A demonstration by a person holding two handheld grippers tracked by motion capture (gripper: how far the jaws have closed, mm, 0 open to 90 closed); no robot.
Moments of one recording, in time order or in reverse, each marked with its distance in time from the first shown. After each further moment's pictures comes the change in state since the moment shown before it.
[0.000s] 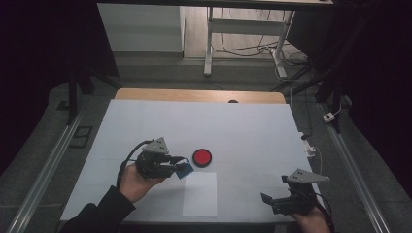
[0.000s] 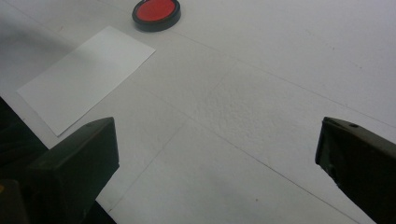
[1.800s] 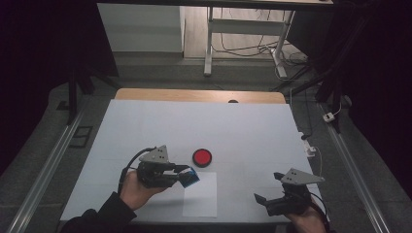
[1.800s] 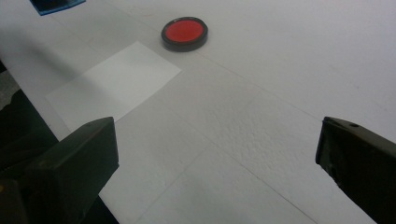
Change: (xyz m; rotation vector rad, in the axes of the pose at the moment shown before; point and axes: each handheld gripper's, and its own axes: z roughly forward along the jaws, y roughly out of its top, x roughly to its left) left arm -0.020 -0.005 -0.002 -0.063 -0.100 0.068; right arm 0.017 0.012 0.003 -0.058 0.059 -0.101
